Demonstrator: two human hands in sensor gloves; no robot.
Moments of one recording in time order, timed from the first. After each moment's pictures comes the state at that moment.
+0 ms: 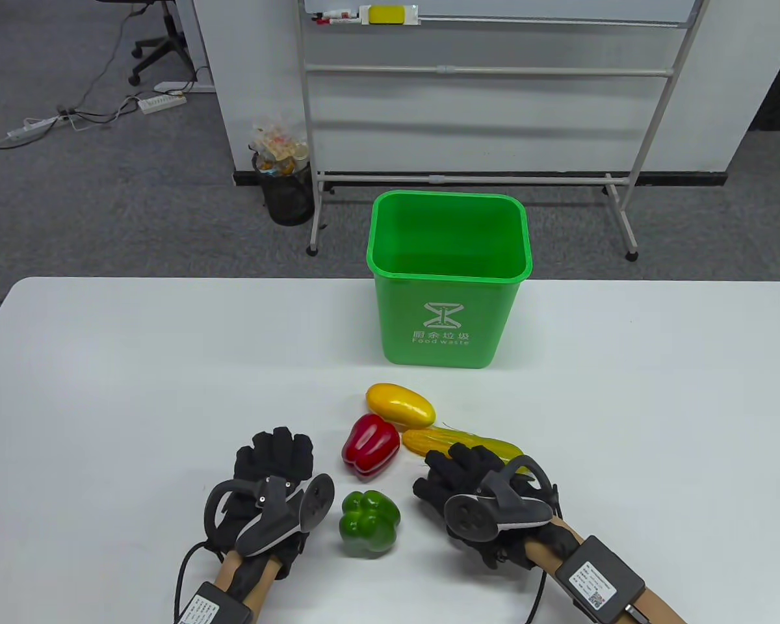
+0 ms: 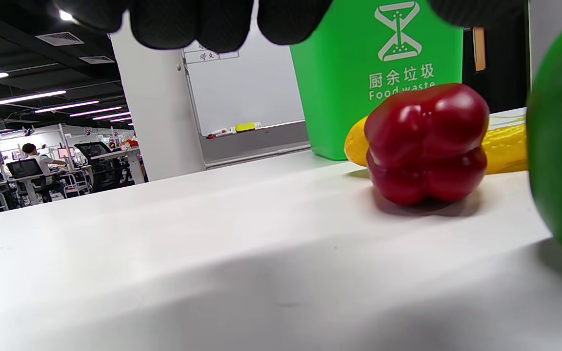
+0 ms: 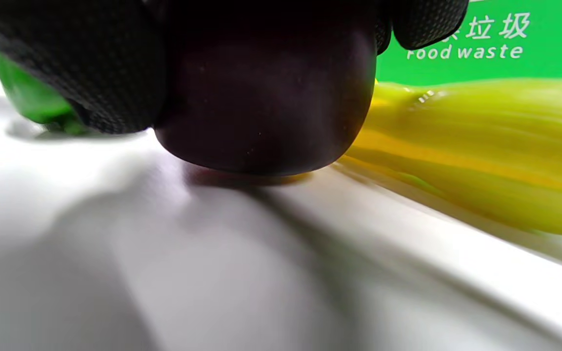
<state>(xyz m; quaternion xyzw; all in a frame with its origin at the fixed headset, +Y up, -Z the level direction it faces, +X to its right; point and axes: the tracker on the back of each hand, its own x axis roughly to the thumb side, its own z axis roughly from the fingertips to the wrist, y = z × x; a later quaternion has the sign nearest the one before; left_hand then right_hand) -0.166 -0.711 -0.313 0.05 -0.09 -0.10 0.99 0.097 -0.750 -0.324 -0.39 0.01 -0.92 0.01</state>
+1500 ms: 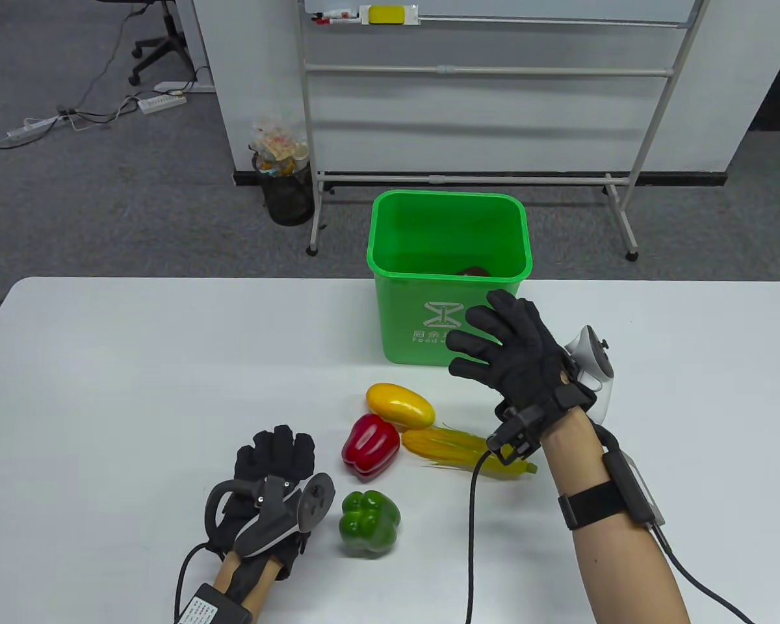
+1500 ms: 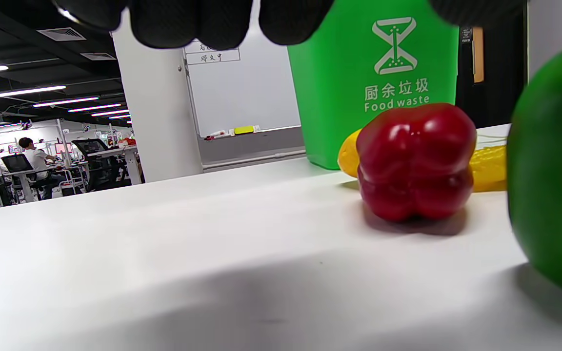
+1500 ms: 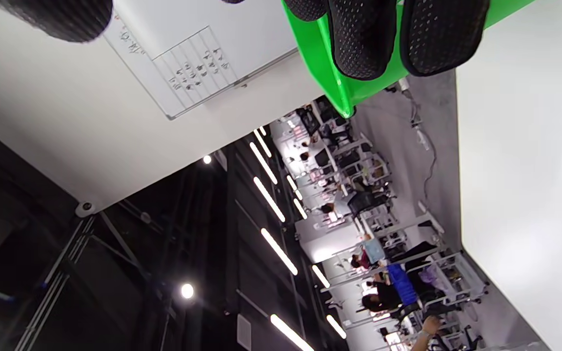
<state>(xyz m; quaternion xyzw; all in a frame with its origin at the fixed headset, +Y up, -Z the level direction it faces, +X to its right) -0.166 -0.709 -0.312 0.05 -0.10 -0.08 0.99 0.173 -0.621 -0.427 -0.11 -0.15 -0.49 -0.85</state>
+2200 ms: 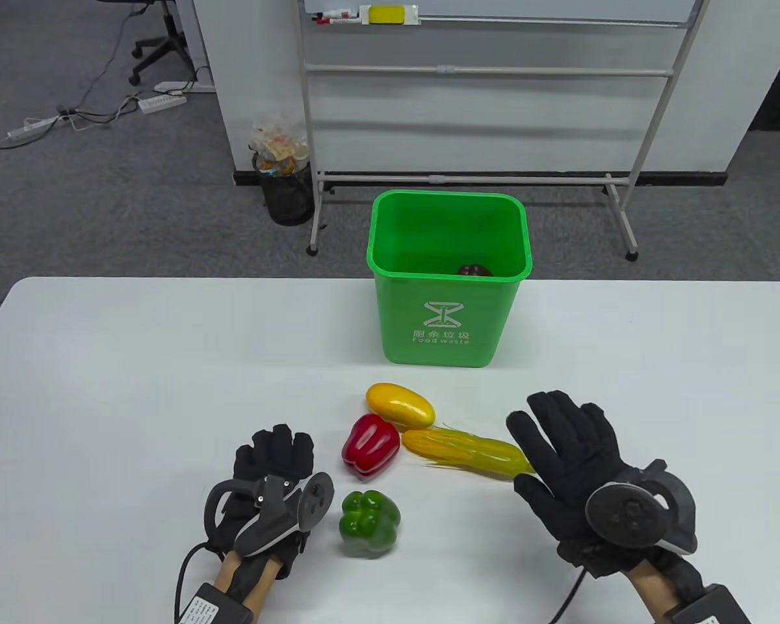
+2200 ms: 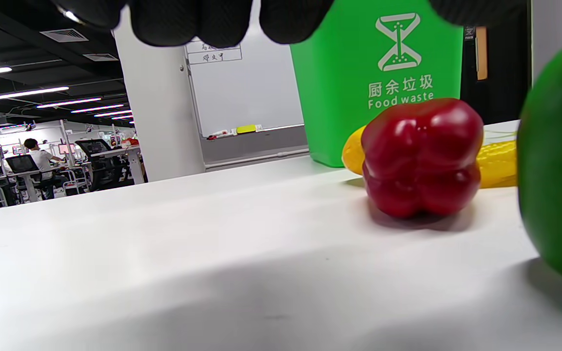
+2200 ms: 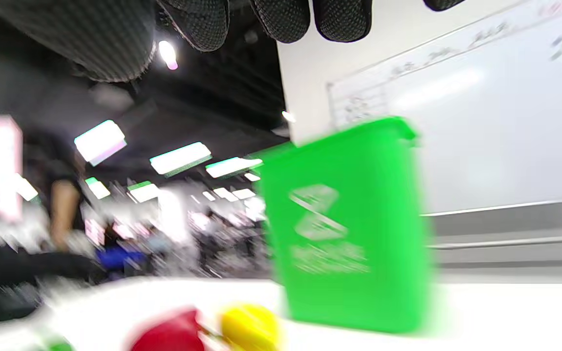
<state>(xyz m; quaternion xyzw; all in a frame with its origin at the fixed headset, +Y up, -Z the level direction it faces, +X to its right) -0.168 -0.708 -0.312 0.05 -0.09 -0.08 0.99 0.211 -0.638 -0.281 -0.23 0.19 -0.95 -0.12</state>
